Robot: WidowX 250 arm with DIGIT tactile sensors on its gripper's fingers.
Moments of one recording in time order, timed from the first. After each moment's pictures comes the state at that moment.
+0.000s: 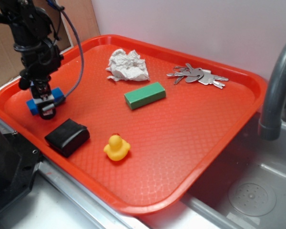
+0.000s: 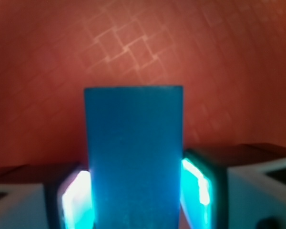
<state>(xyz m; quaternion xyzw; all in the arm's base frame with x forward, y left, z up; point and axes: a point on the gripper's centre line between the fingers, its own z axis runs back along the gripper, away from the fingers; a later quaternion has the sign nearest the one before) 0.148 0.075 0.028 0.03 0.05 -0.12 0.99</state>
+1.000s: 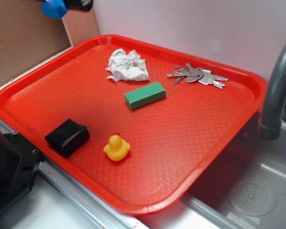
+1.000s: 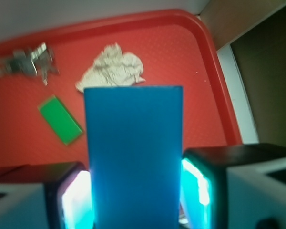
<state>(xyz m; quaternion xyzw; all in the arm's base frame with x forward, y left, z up) 0.209 0.009 0.187 0.04 -0.04 0.16 0.99</state>
